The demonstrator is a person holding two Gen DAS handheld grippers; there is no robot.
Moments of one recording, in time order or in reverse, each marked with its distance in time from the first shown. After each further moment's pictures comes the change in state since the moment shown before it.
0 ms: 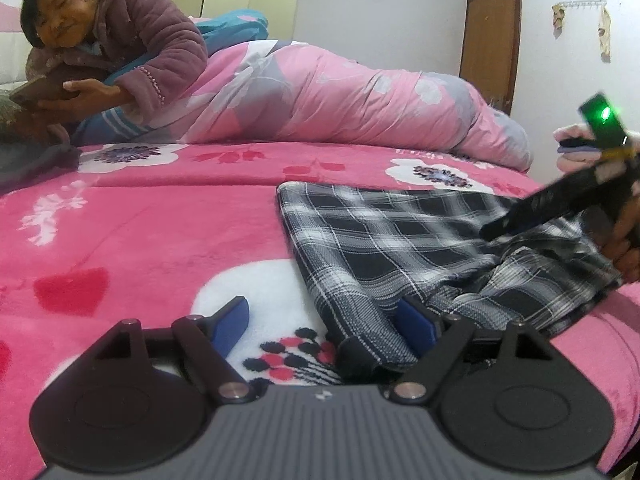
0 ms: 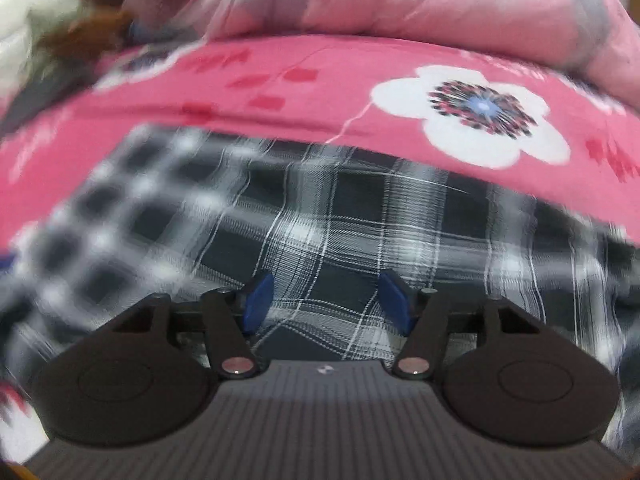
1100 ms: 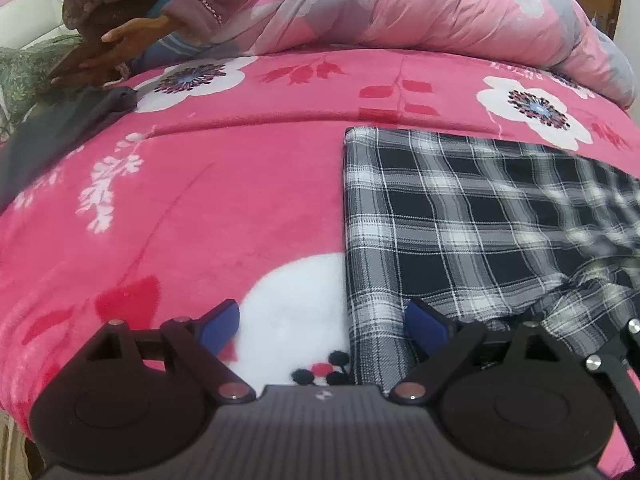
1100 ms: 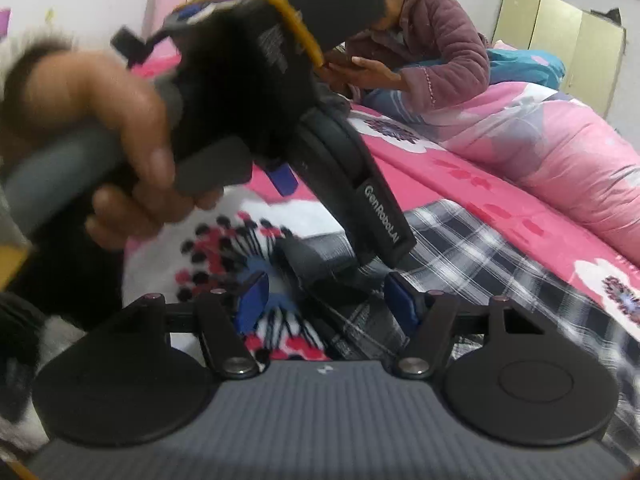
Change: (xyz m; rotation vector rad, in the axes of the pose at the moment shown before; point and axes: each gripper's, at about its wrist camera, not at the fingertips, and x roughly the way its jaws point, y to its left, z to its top) left arm 0.040 -0.009 0.075 -0.065 0.408 0.274; right arm -0.071 0.181 -0.100 -0.618 -0.331 0.281
